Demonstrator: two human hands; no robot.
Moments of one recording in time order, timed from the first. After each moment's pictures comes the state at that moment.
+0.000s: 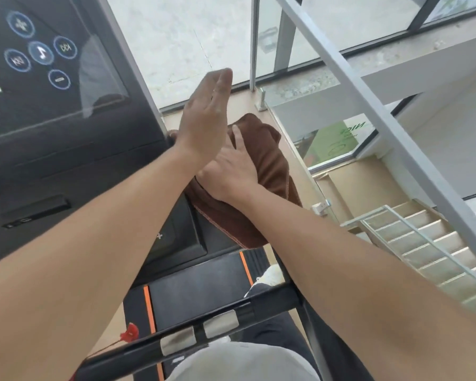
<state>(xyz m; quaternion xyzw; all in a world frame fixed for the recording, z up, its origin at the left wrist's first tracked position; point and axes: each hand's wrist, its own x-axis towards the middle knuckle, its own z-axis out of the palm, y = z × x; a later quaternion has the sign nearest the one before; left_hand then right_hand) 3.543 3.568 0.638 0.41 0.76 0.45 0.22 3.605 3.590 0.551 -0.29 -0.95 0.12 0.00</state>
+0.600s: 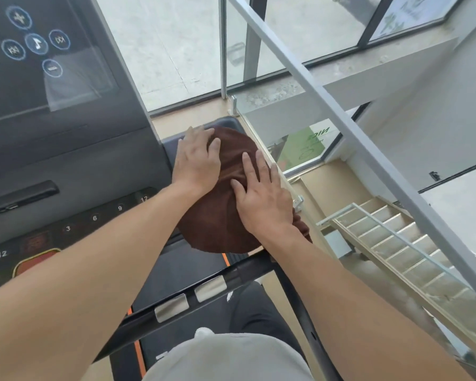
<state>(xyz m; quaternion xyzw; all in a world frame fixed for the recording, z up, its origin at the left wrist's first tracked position) 3.577 3.513 0.577 0.45 0.82 0.29 0.21 3.732 3.524 0.552 -0.53 -0.83 0.18 0.00</state>
